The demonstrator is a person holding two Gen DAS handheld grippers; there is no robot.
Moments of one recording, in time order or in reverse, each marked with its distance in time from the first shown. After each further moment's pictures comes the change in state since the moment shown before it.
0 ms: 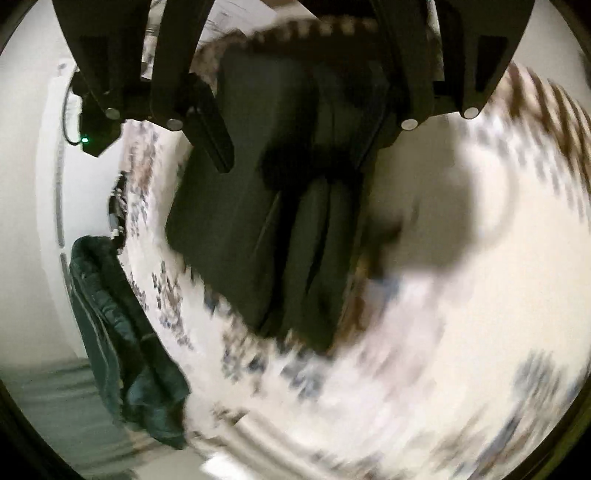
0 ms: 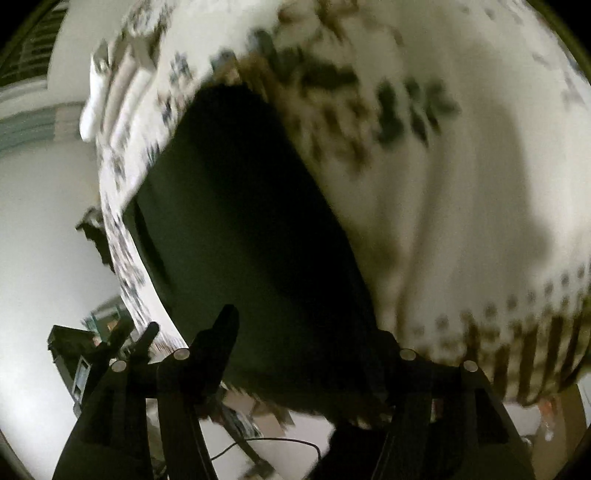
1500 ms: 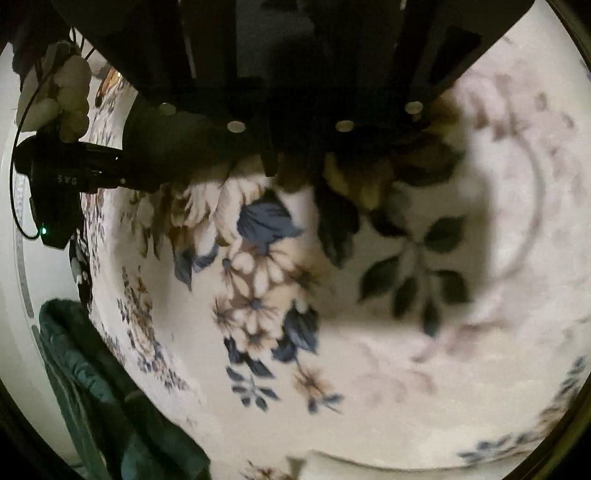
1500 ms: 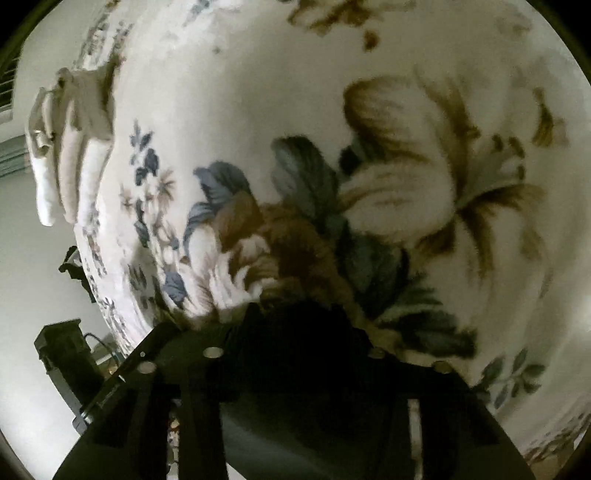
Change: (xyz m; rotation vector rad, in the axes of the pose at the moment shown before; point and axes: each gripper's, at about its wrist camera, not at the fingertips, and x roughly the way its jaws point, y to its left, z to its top) left arm 0.126 -0.041 0.159 0.260 0.238 0.074; right arm 0.058 0.069 0.190 0.068 0.023 -0.080
